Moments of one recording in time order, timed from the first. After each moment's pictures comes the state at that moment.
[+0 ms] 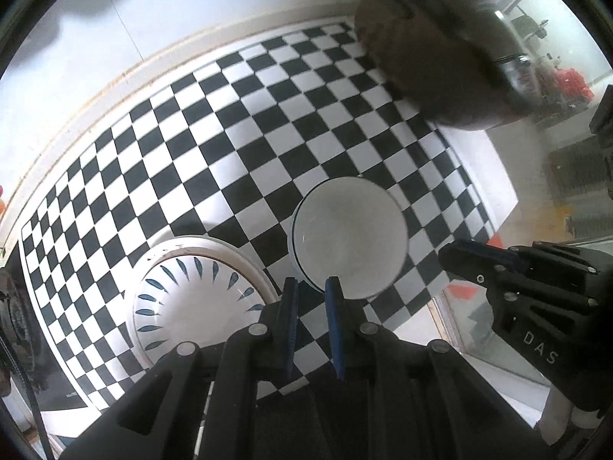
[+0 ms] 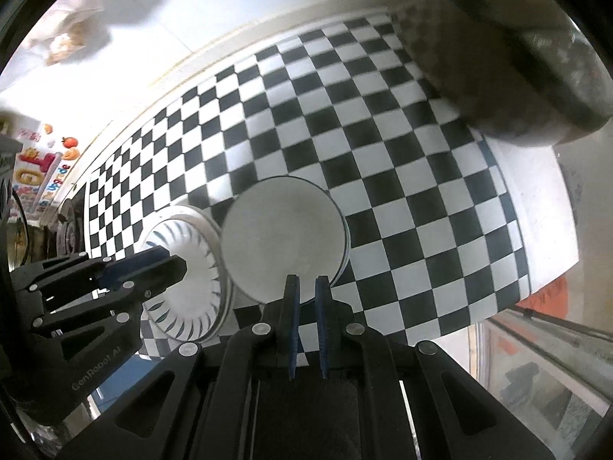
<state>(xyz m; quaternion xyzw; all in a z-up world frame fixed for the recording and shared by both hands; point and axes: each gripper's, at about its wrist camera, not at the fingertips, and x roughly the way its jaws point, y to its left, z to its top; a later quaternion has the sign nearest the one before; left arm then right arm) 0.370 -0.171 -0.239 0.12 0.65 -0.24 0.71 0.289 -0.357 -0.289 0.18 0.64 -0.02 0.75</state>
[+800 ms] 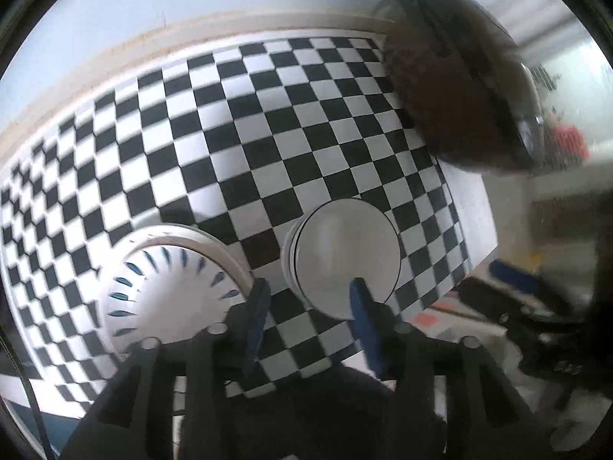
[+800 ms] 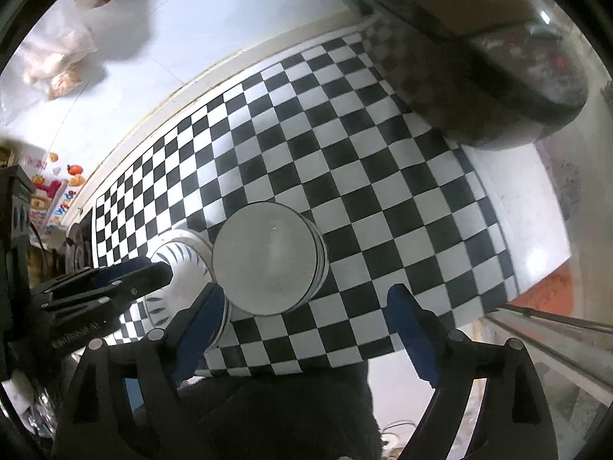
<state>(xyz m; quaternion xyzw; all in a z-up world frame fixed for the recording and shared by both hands) 0.399 -0.149 -0.258 0.00 0.68 -0.22 0.70 0.281 -0.397 -0.282 0.22 0.62 -0.03 0.75</state>
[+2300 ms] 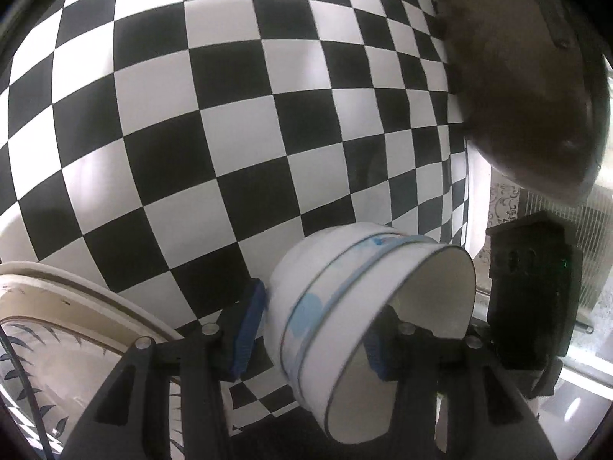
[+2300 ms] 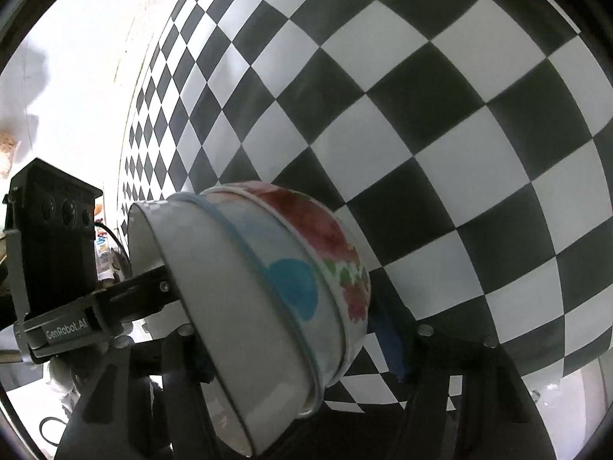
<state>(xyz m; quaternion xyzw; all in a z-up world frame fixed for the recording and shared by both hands) 0.452 -0.167 -0.406 -0.08 0.78 -0.28 0.56 0.330 -0.390 -0.503 0.42 0.67 0.04 0.61</state>
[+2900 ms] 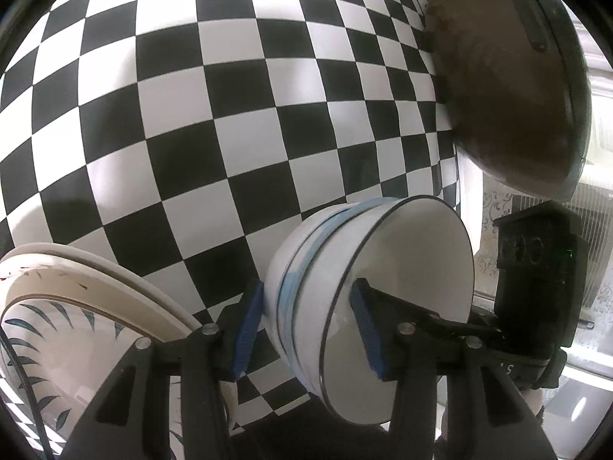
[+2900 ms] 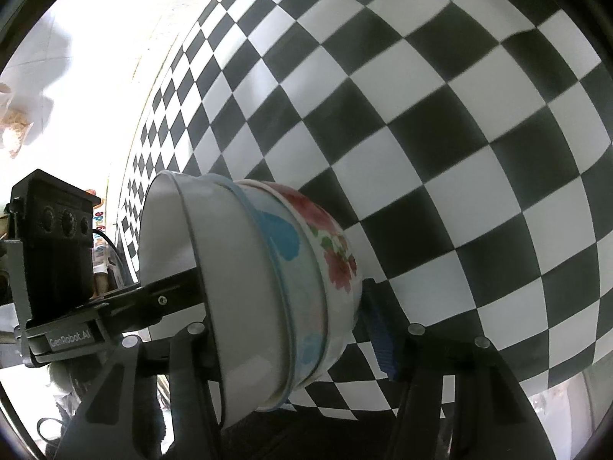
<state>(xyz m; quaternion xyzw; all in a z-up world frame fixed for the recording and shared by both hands) 0.446 -0.159 -0.392 -0.09 0.76 -0.28 0.58 0.351 -0.382 -0.469 0.39 0.65 0.05 0.64</state>
